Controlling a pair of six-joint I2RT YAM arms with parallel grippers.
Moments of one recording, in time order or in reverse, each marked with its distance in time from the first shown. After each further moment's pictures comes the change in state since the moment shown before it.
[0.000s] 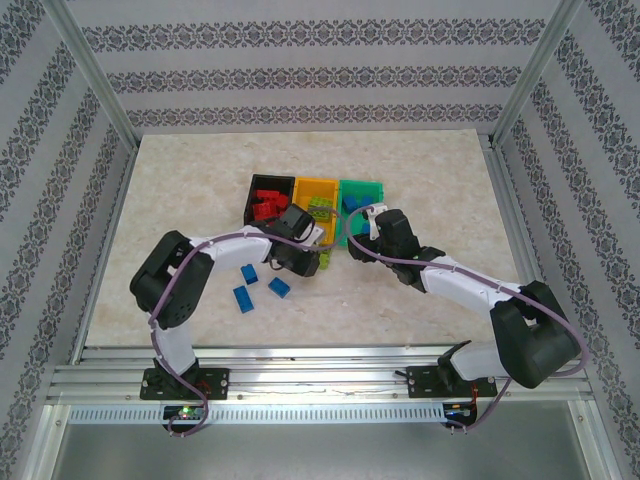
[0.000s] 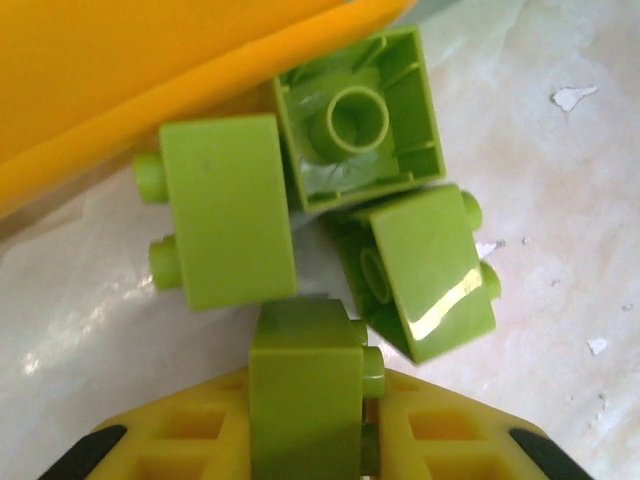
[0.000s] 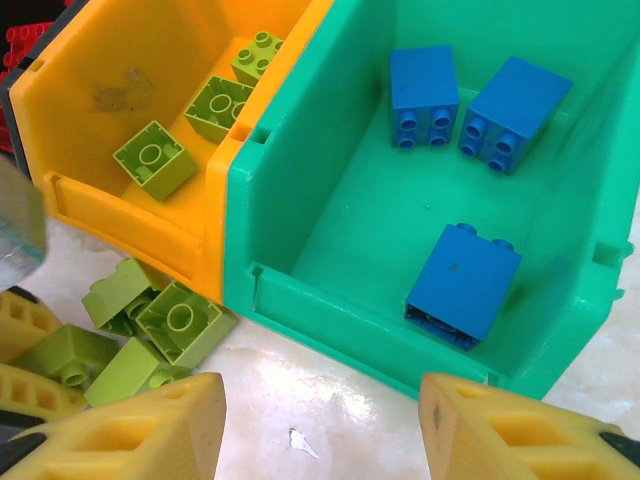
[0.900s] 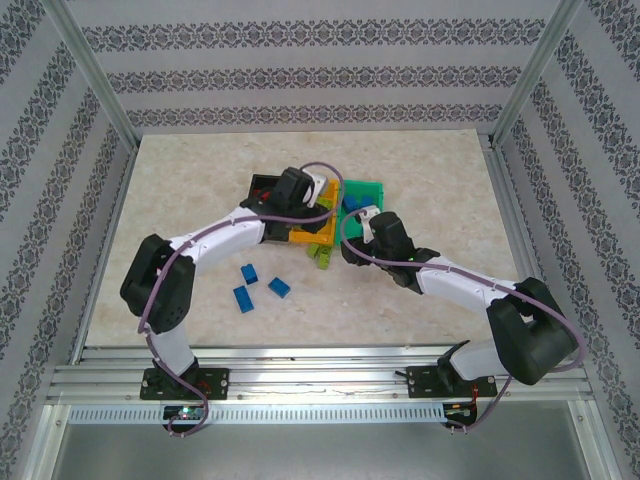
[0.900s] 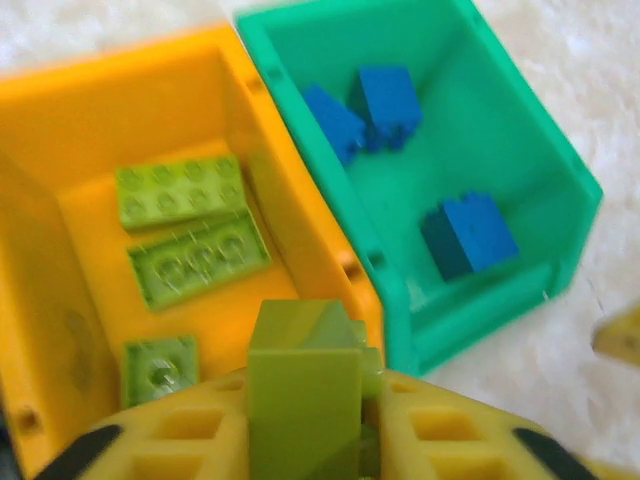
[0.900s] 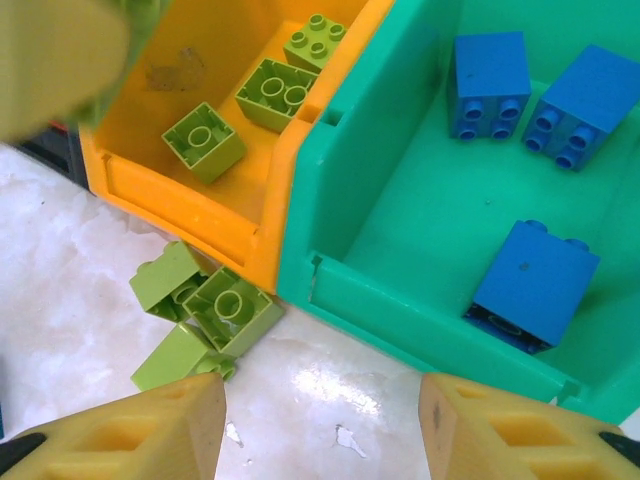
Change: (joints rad) left arm 0.052 -0.026 0.242 0.103 -0.134 -0.051; right arm 0.042 0.021 0.000 0.021 -0.036 0.005
